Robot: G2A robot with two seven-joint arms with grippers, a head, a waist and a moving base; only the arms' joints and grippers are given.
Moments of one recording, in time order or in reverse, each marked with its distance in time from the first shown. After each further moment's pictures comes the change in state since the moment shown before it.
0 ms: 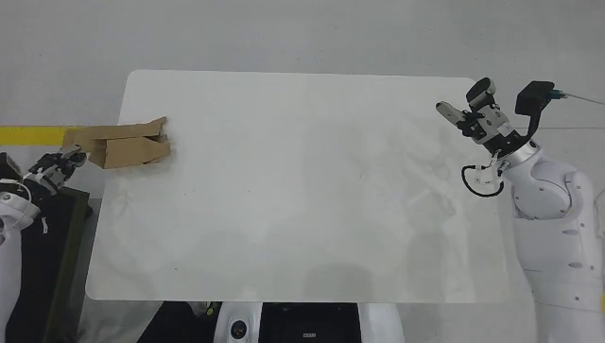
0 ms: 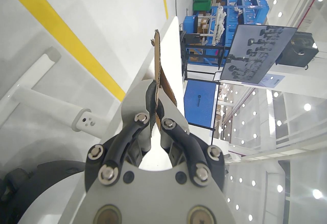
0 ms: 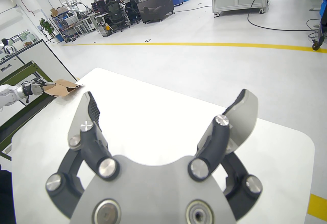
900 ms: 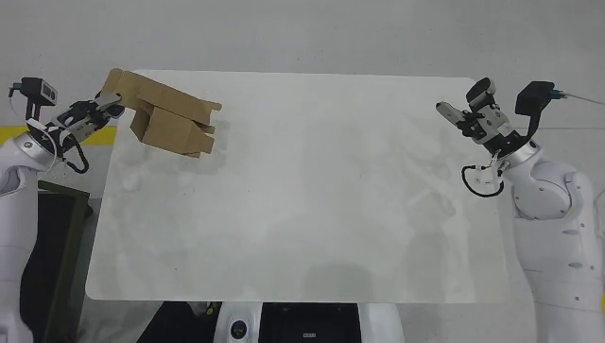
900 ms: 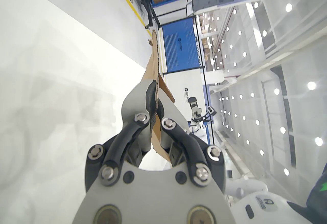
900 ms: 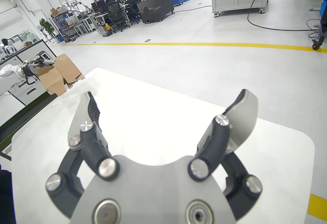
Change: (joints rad) left arm -0.251 -0.024 0.176 -0.150 -0.005 -0.134 -0.270; right arm 0.000 0.000 0.000 0.000 0.000 0.000 0.000
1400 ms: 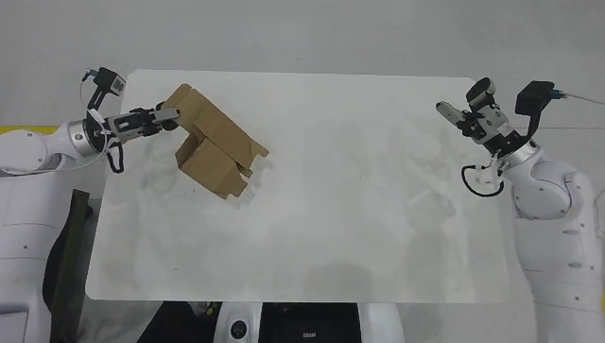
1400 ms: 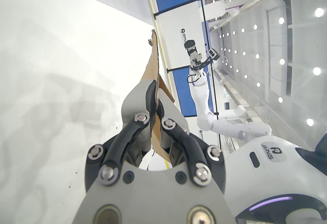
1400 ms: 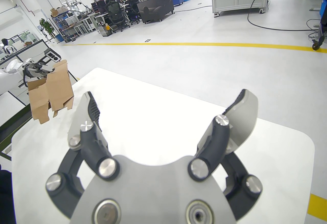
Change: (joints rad) left arm -0.144 -0.044 0.230 -0.013 -0.004 -0.099 -0.219; right arm 0.000 0.000 0.000 0.000 0.000 0.000 0.000
